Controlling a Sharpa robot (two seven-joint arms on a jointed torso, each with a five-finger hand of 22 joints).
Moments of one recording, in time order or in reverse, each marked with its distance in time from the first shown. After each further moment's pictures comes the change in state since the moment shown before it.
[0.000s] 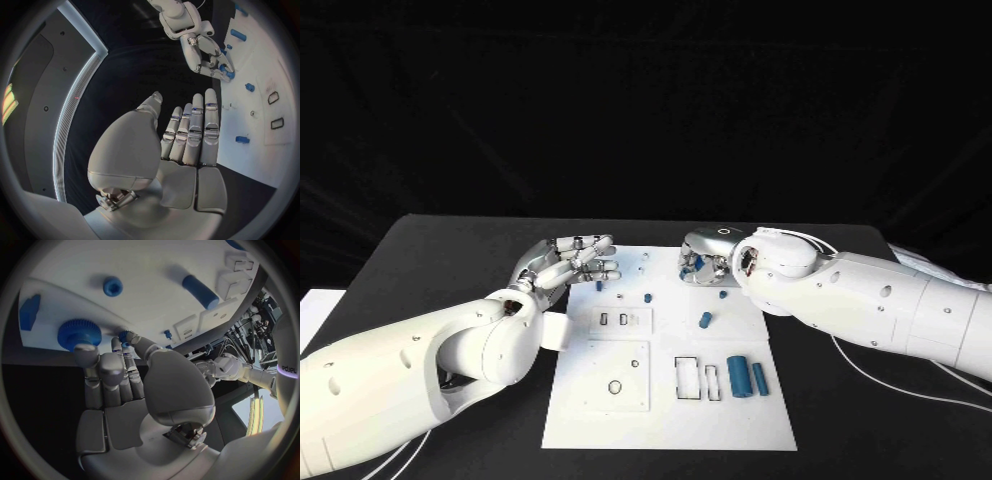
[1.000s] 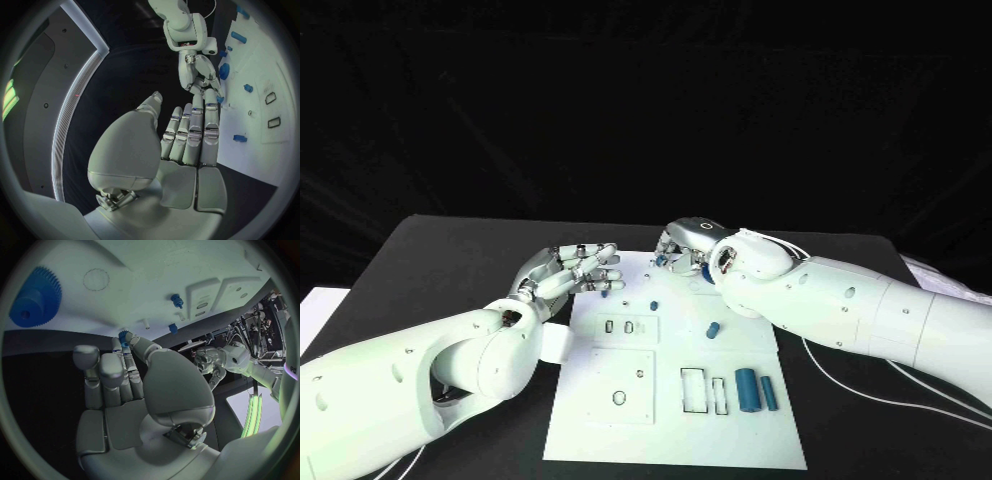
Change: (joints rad) left arm 0.014 -0.022 0.000 0.049 0.000 0.001 -0.002; left_hand 0.000 0.000 -0.003 -0.003 0.000 0.000 0.000 0.000 0.000 0.000 0.000 0.000 0.000 0.000 0.000 0.000 0.001 0.000 0.000 0.000 -0.004 -0.001; right arm 0.011 0.119 0.013 -0.093 0.028 -0.163 -0.002; right_hand 0.010 0.000 0.012 0.004 -0.008 -0.002 0.001 -0.005 0.001 0.000 0.000 0.000 -0.001 0.000 0.000 0.015 0.017 0.000 0.000 0.000 0.016 0.017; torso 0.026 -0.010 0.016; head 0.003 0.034
